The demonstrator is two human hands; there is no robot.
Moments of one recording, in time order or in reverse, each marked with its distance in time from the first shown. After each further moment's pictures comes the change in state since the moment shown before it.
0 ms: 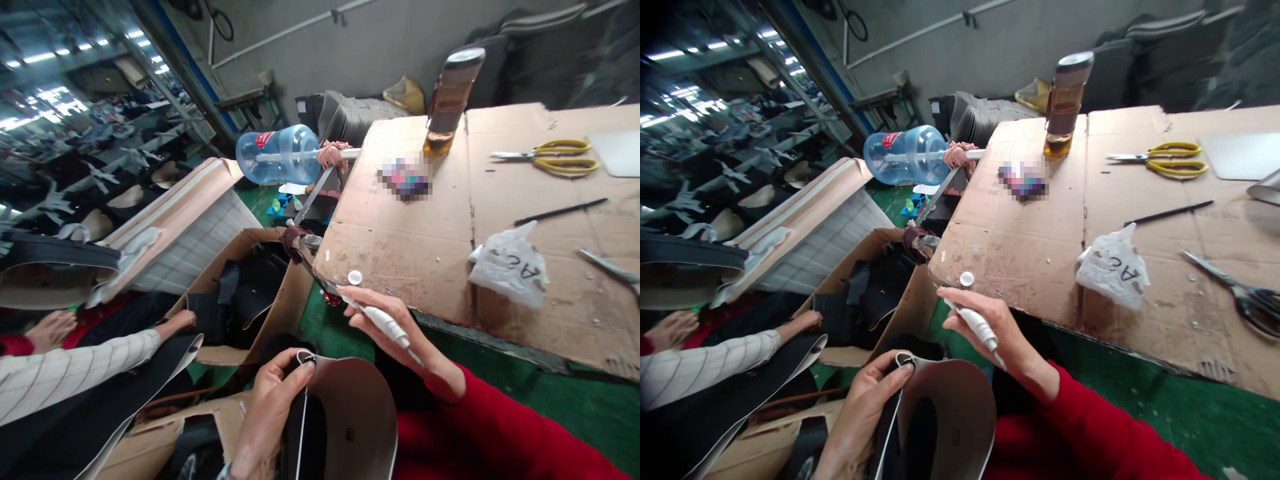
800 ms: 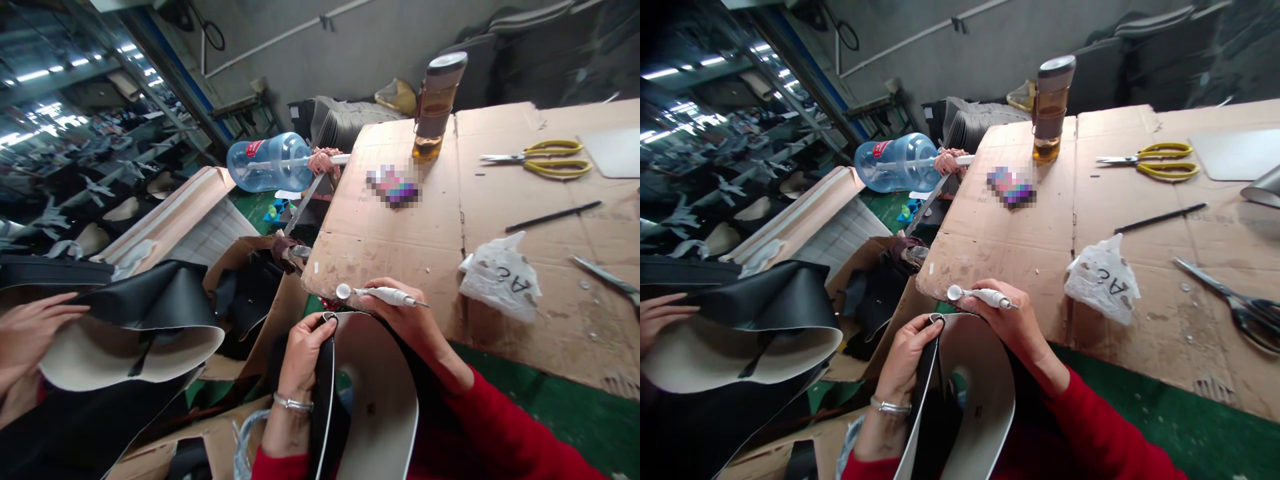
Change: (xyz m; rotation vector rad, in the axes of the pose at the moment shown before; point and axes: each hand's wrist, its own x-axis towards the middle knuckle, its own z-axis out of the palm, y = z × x) left_hand 0.077 0.015 0.079 -0.047 -0.085 0.000; right_hand 0.007 0.040 -0.050 -0.220 0.240 0.119
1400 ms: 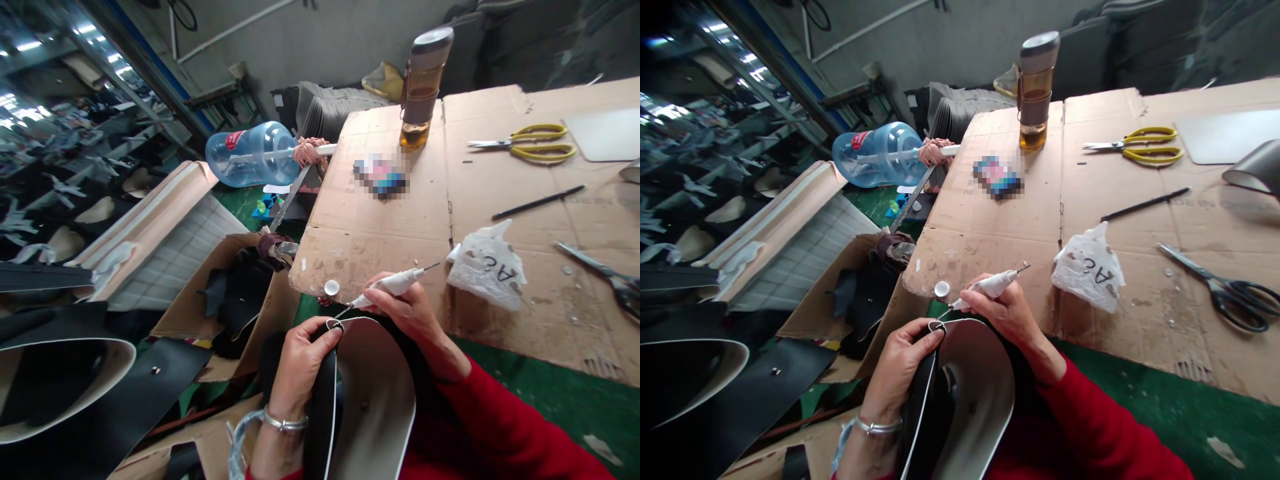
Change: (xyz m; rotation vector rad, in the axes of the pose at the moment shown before) left_hand -0.015 0.002 0.011 0.293 -0.078 0.085; right_hand 0.000 -0.003 -0.011 0.520 -0.044 0.212
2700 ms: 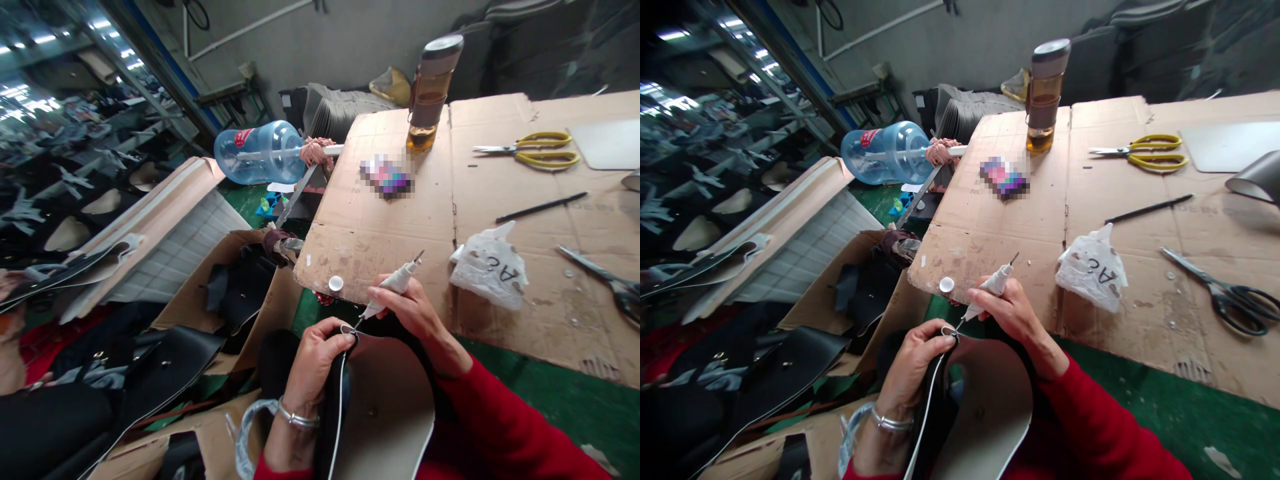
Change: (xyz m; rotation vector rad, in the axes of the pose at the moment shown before) left_hand -0.009 -0.007 0.015 -0.197 -0.095 -0.099; right_hand -0.001 -0.006 -0.002 -0.150 -0.085 0.061
